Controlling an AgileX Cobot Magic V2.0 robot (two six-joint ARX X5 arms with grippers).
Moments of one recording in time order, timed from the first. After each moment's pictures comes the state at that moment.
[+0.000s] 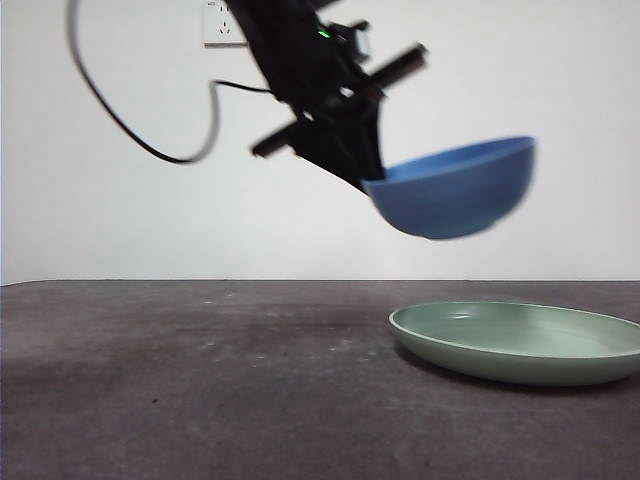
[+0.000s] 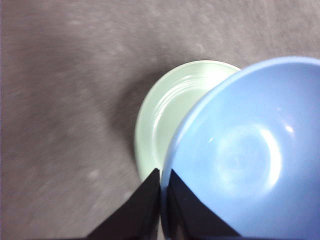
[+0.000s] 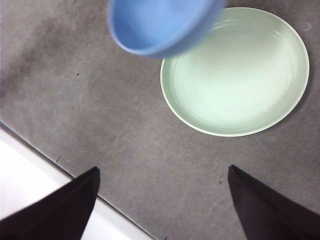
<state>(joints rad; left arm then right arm) -0.71 1.93 1.70 -0.66 0.19 -0.22 0.14 0.74 0.98 -1.16 -0.47 -0.09</state>
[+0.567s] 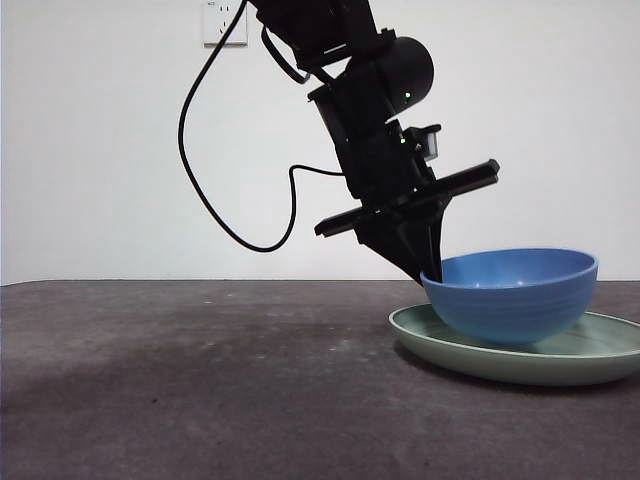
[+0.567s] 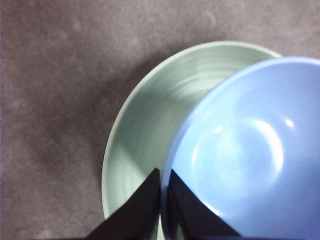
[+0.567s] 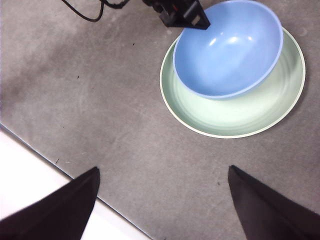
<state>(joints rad) -0.77 2.26 1.96 -0.73 0.15 -0.22 0.14 0.72 0.98 -1.16 -0.47 -0.09</state>
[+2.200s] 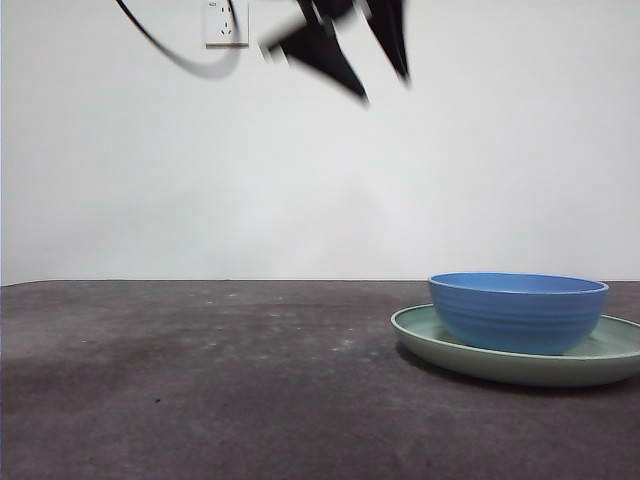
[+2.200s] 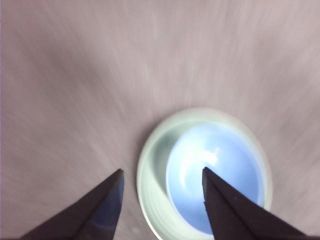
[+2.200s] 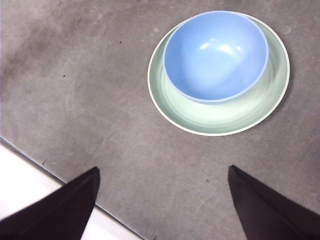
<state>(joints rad) -0.69 1.93 2.09 -0.89 0.12 -0.15 0.14 0.72 0.98 -1.16 -0.42 -0.09</state>
